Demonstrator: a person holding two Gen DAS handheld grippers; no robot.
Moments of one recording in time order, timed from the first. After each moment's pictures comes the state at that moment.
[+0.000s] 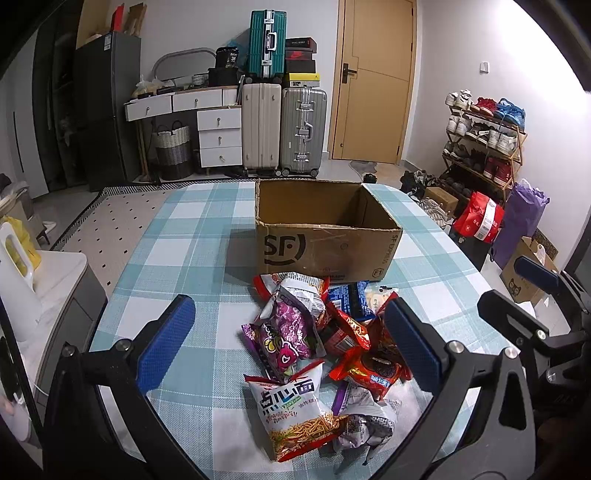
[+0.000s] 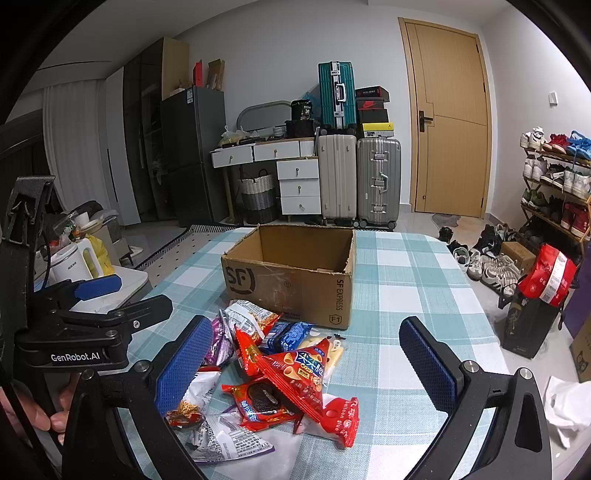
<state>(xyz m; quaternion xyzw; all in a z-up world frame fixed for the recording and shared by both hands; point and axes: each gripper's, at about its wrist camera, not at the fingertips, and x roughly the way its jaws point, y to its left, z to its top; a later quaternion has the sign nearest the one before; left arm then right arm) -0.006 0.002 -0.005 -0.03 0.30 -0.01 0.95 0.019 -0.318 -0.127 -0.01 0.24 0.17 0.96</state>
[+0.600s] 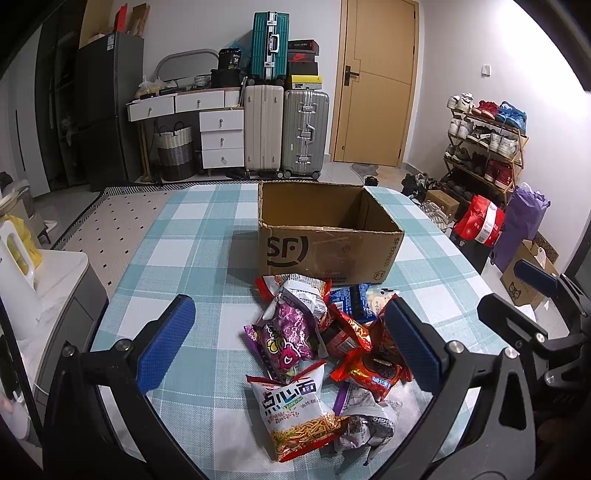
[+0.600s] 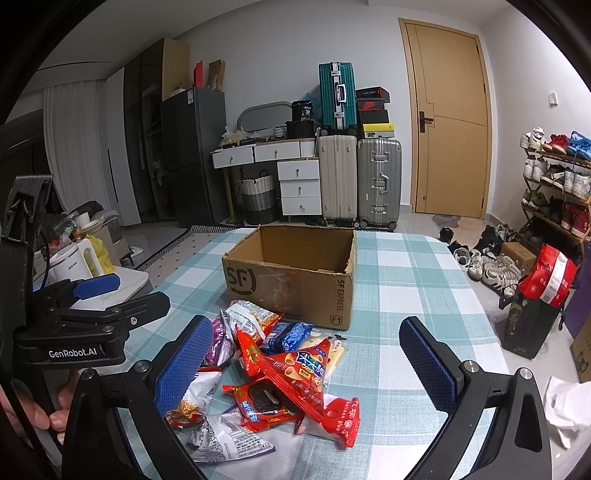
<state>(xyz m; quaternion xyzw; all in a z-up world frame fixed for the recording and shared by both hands) -0.008 0.004 -0.006 -0.03 0.30 -0.01 0.95 0.019 -0.318 -0.127 -0.01 0.24 0.17 0.96</state>
